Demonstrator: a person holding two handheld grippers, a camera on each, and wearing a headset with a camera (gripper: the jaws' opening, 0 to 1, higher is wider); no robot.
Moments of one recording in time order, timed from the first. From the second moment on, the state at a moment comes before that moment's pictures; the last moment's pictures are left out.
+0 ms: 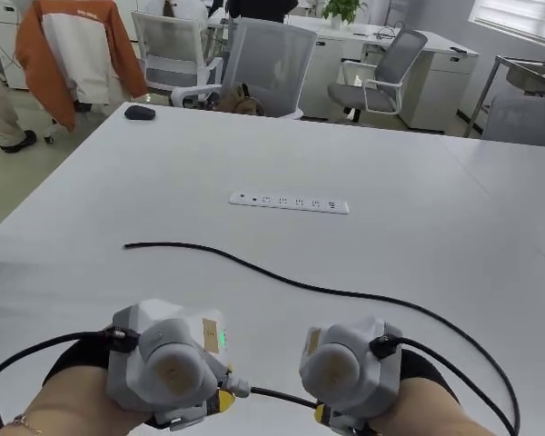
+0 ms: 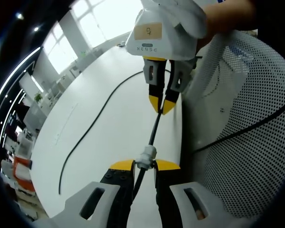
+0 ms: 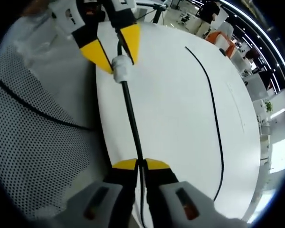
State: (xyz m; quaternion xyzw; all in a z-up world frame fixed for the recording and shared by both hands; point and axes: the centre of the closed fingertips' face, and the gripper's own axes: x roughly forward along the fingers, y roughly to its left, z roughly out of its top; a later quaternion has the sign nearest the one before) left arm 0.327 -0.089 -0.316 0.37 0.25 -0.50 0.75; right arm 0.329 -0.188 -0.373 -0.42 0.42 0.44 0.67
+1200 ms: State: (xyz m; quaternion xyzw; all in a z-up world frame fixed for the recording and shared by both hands) left arm 0.328 -0.092 -0.318 0.37 0.24 -0.51 0.74; right arm 0.312 -0.120 -0.337 -0.35 0.30 0.55 0.69
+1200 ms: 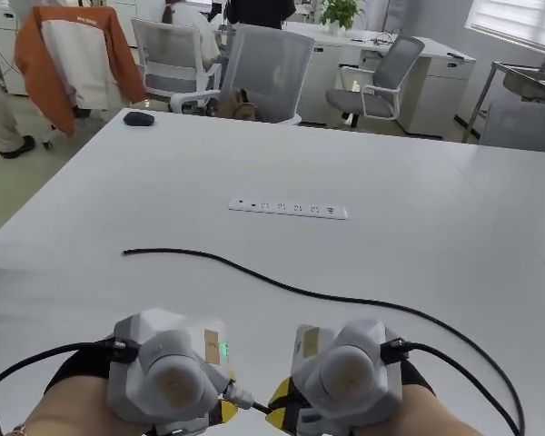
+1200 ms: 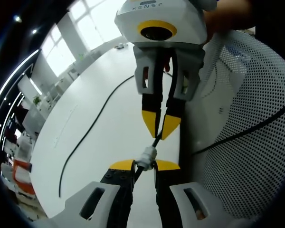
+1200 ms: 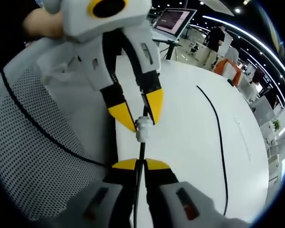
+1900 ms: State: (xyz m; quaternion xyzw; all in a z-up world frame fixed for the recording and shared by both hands) left arm 0.332 -0.089 -0.314 0.36 0.24 -0.49 0.75; right arm 0.321 -0.173 -0.369 -0.40 0.41 0.47 0.68
